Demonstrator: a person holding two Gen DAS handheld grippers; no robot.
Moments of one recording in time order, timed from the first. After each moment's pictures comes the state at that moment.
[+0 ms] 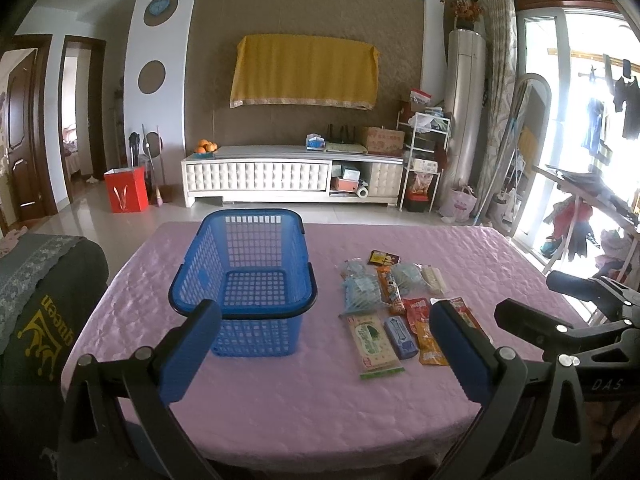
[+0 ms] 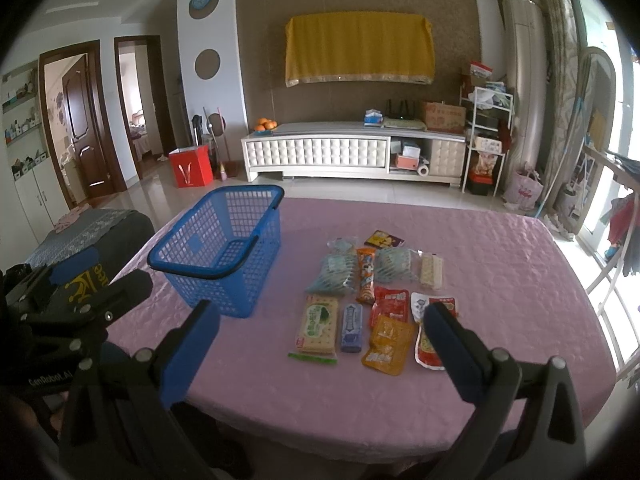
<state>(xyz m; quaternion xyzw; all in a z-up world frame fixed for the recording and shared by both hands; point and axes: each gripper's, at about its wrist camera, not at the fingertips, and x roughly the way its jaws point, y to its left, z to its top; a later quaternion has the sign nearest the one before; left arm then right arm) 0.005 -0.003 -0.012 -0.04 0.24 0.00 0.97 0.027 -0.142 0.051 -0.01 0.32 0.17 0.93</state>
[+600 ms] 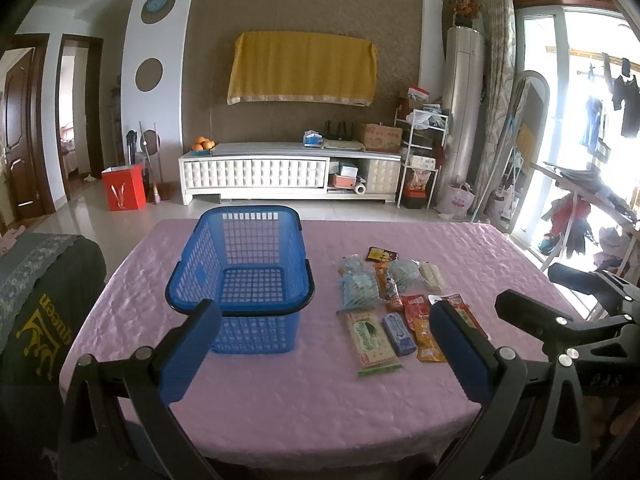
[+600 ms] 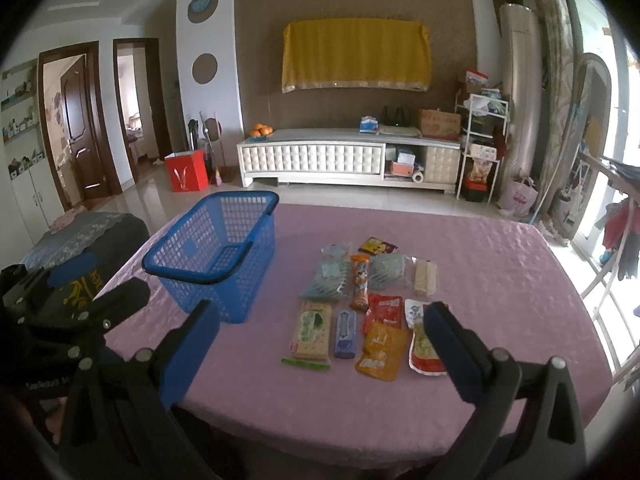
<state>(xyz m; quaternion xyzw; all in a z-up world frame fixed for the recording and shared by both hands) 0.008 -0.003 -0.015 -0.04 0.25 -0.01 0.97 0.027 -0.149 0.049 -0.01 0.31 0.16 0.94</state>
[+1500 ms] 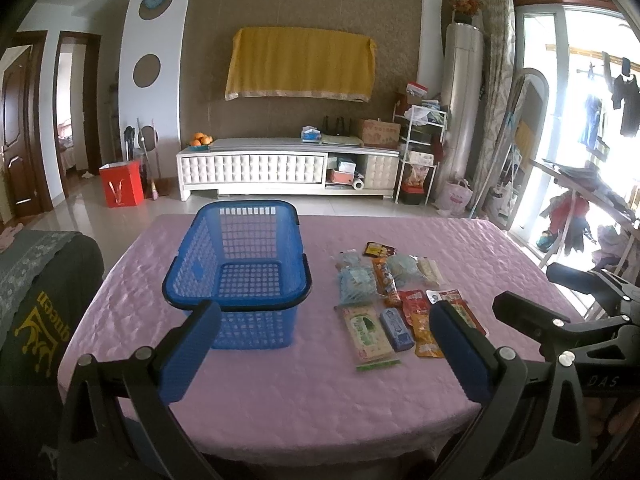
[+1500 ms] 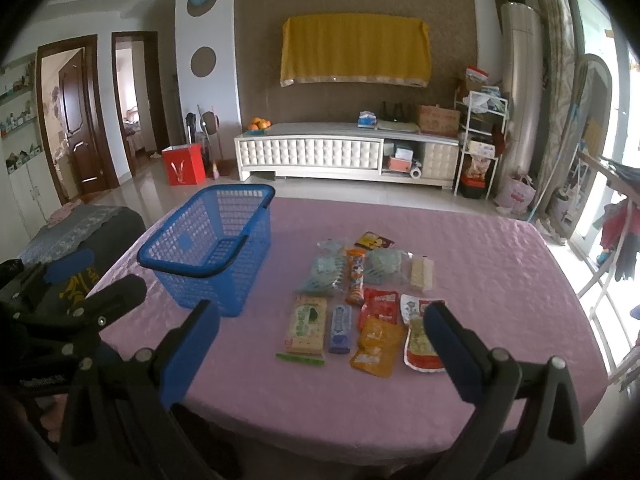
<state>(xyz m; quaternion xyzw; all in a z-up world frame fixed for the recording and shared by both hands) 0.009 -0.004 -0.017 -0.04 0.26 -0.02 0.97 0.030 -0.151 0.044 -0.02 0.32 0.16 0.94</state>
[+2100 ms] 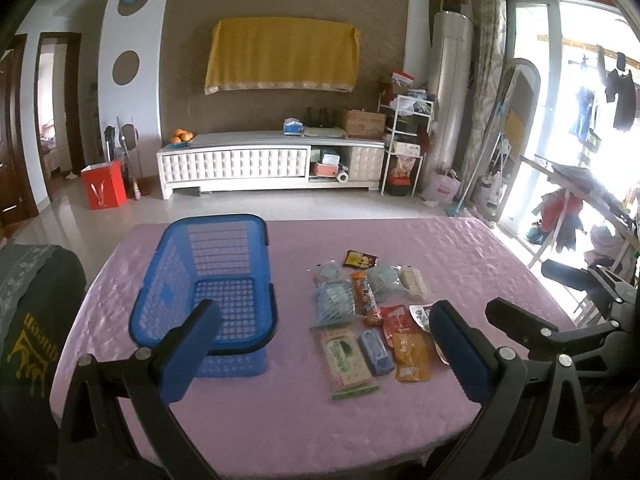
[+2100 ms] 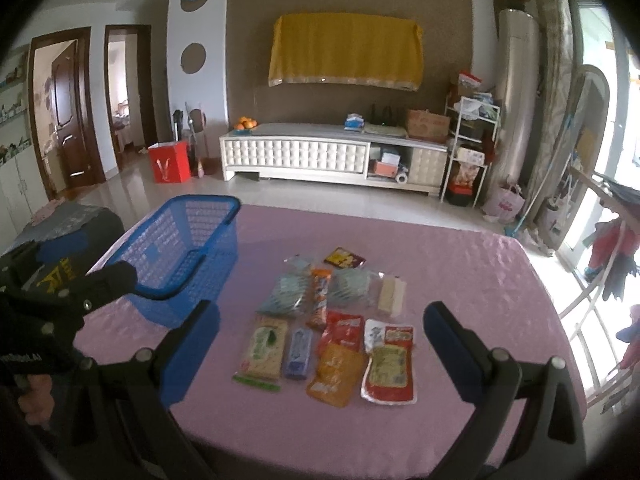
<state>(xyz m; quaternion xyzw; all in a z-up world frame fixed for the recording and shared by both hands) 0.067 -0.032 0.008 -0.03 0.28 -0.04 0.96 0.075 -0.179 0.052 -0.04 0.31 0.14 0.94</state>
